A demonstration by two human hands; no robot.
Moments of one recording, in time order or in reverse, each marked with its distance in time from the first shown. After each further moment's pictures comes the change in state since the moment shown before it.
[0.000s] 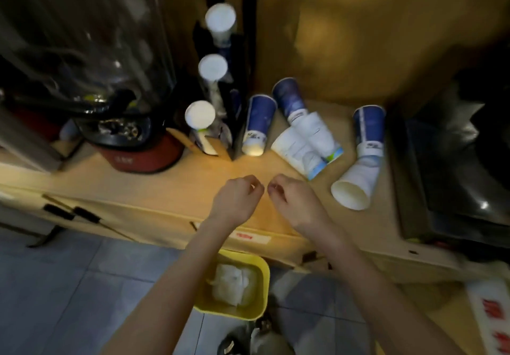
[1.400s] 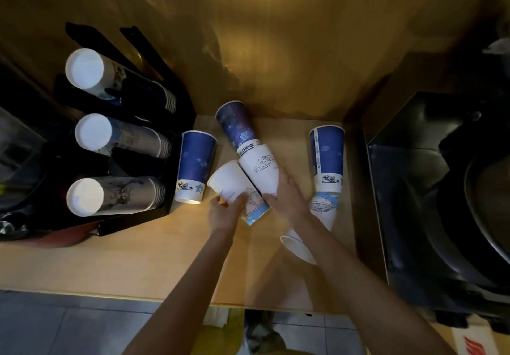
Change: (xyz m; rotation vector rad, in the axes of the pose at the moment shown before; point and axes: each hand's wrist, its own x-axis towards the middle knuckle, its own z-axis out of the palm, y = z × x) left_hand 0.158 0.054 0.120 -0.634 0.210 -0.743; right_hand 0.135 0.179 -0.047 0.122 -0.099 0.490
